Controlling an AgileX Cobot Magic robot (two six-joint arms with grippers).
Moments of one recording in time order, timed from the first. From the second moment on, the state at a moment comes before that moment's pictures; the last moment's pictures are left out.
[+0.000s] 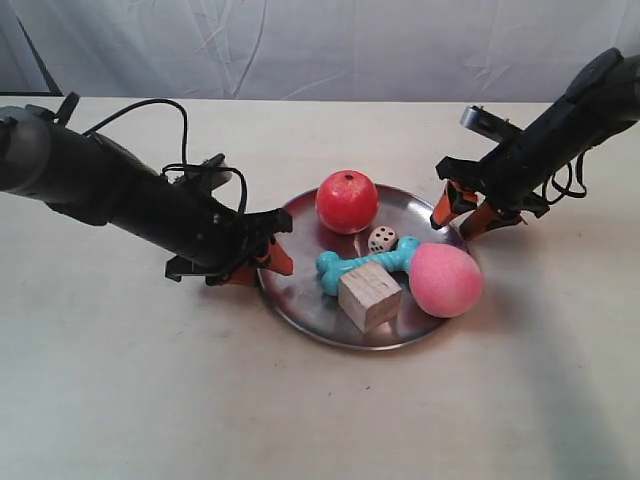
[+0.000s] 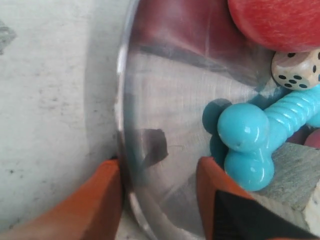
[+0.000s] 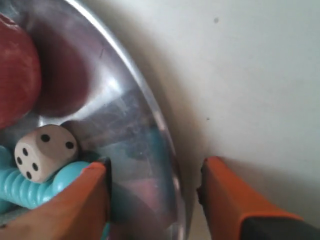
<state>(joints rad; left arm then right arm) -0.40 2.01 -1.02 -1.25 0.55 0.66 -0.11 2.26 -1.51 0.69 1.03 -0.54</state>
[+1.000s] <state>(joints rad) -0.40 2.06 -1.05 -1.26 0.60 0.58 -0.04 2.26 -1.52 0.56 1.04 -0.53</state>
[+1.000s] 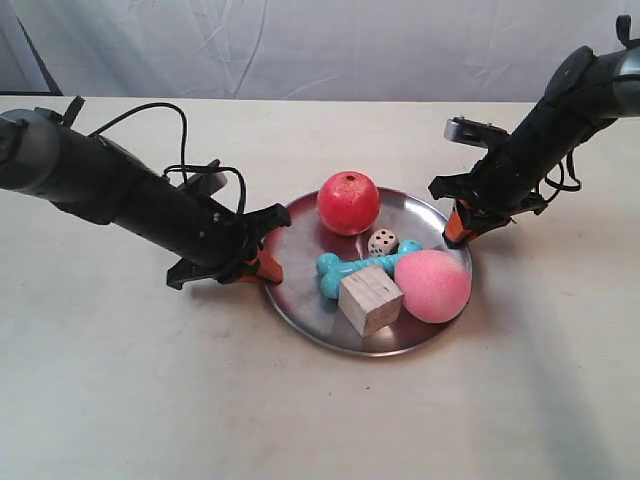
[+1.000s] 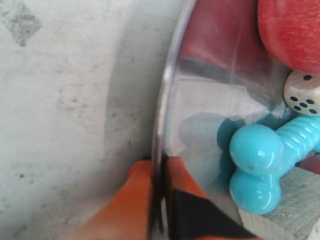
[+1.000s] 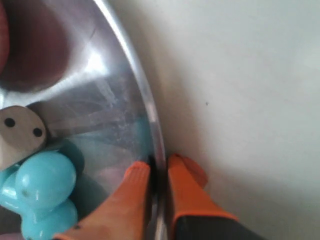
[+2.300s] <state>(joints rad) -0.40 2.07 -1.20 -0.91 0.88 0.39 -0.04 2.24 -1.51 0.47 1.15 -0.46</state>
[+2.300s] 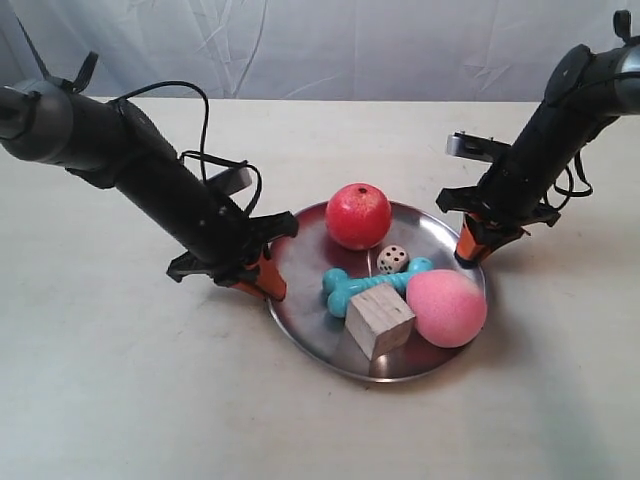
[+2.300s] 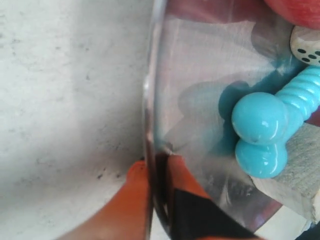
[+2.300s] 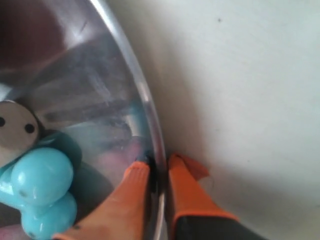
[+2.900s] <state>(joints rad) -0.39 2.07 -1.21 -0.90 0.90 0.38 -0.03 2.22 -1.58 0.46 1.18 -0.43</state>
